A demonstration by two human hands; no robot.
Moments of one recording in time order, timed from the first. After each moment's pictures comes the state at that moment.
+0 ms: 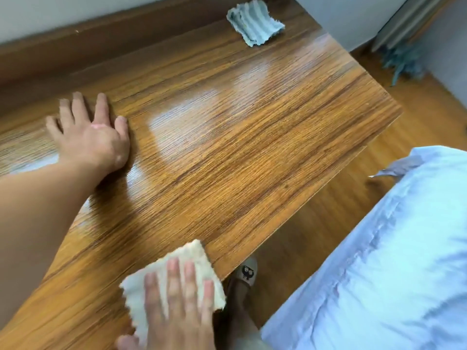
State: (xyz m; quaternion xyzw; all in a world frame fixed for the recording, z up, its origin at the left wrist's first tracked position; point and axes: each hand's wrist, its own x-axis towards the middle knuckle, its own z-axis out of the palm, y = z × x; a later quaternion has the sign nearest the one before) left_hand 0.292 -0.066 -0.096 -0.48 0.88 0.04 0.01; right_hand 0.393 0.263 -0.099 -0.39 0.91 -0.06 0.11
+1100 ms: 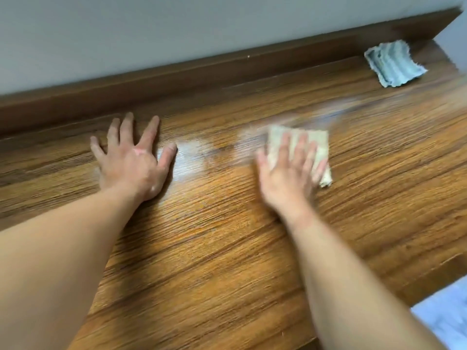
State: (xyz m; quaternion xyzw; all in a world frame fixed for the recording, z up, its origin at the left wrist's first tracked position) left_hand 0.453 -0.146 -0.088 -0.53 0.85 0.04 0.03; right_hand 0.252 0.039 -0.085 -0.32 0.94 -0.05 0.11
